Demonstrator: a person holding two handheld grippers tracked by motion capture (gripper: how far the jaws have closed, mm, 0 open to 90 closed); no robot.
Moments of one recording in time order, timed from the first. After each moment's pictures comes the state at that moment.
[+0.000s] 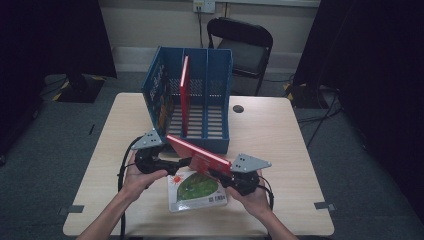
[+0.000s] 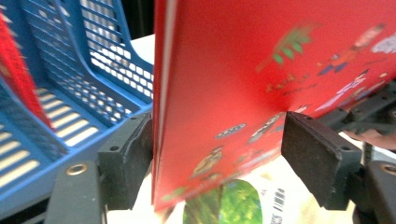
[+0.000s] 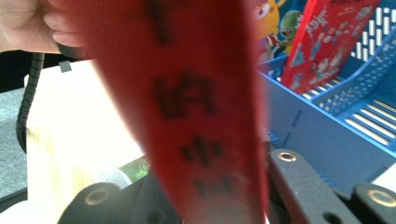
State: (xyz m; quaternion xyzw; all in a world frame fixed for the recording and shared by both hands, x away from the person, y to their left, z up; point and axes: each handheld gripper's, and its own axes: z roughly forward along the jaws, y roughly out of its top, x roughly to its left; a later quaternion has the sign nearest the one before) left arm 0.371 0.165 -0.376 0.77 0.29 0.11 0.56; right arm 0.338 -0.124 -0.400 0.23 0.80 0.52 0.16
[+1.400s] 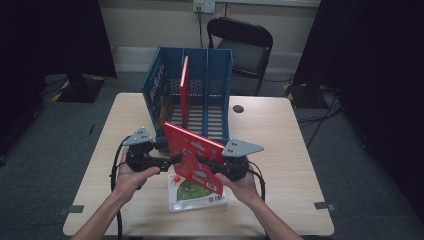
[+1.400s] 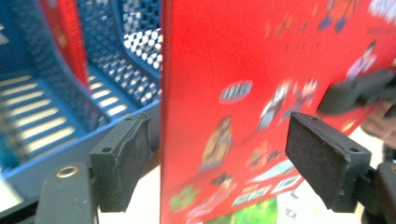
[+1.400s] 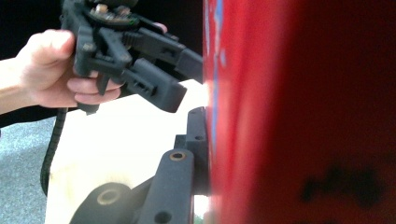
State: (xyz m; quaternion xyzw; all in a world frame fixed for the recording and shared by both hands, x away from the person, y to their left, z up) left arm 0.372 0.188 -0.383 0.76 0.35 0.11 0.53; right arm 0.363 -0.098 -0.376 0.20 0.78 0.58 0.13
